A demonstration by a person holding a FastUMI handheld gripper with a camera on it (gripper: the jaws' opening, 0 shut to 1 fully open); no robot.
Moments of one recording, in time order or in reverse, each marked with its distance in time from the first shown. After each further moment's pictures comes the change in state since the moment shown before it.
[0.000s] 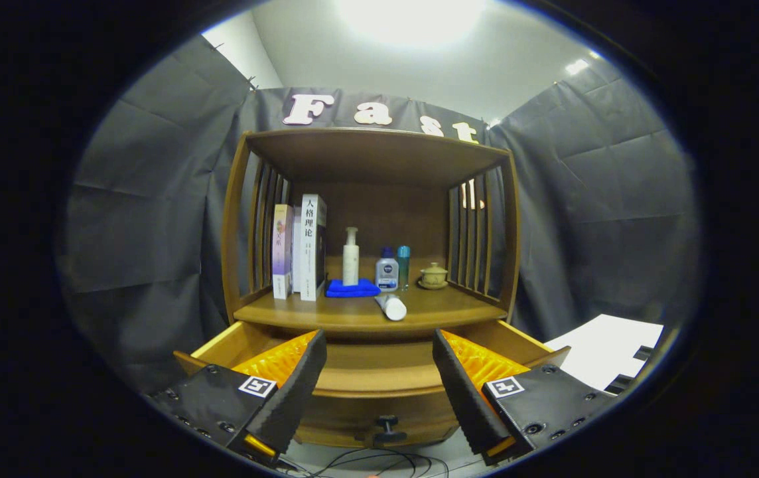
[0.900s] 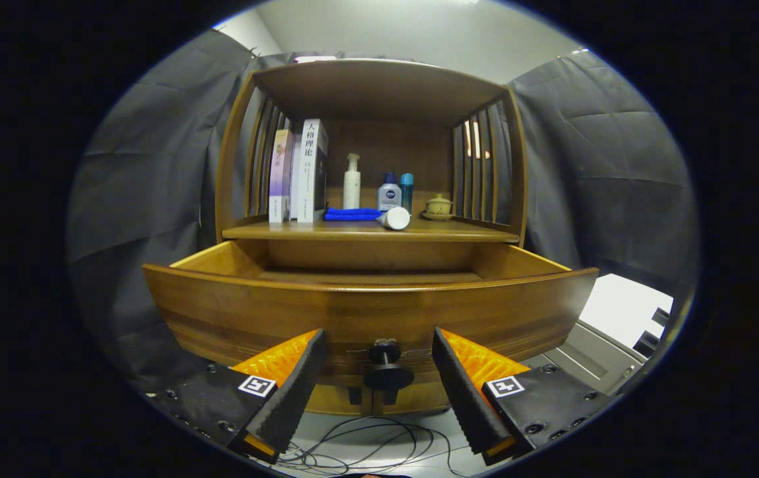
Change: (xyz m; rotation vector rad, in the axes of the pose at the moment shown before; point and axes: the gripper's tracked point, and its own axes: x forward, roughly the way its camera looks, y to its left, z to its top) arm 0.013 0.006 -0.125 -0.024 0.207 0.040
